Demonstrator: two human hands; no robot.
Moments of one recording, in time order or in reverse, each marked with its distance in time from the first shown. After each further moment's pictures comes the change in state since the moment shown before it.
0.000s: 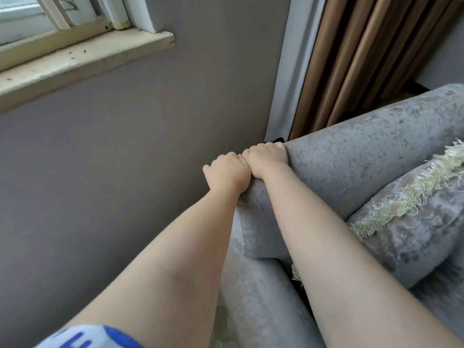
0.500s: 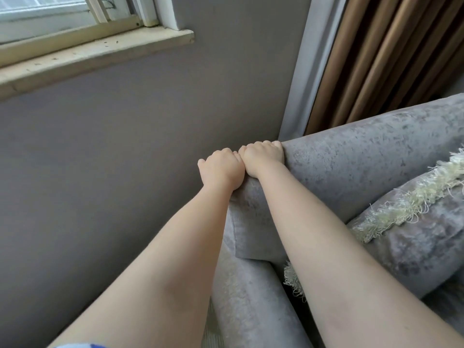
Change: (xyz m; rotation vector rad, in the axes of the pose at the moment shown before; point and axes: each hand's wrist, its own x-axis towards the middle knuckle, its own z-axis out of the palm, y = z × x) left_hand -0.048 -0.007 -0.008 0.040 0.108 -0.062; right_hand -0.048 -0.007 0.002 -0.018 0.049 -0.105
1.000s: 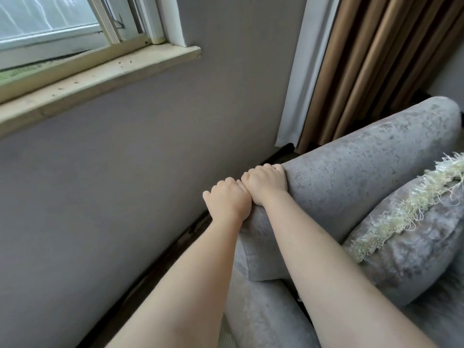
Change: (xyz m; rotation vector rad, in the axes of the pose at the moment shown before) left_hand -0.051 -0.041 -0.016 -0.027 -0.039 -0.034; right_hand -0.041 -0.042 0.014 0.004 0.038 -0.009
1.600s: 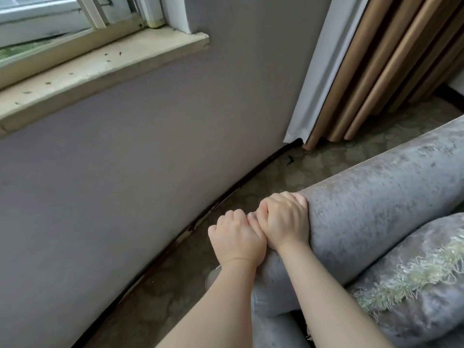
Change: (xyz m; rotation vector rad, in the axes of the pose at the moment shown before) left_hand 0.014 0.002 0.008 -0.072 0.039 -0.043; right_hand 0.013 0.004 0.016 0.179 0.227 0.134
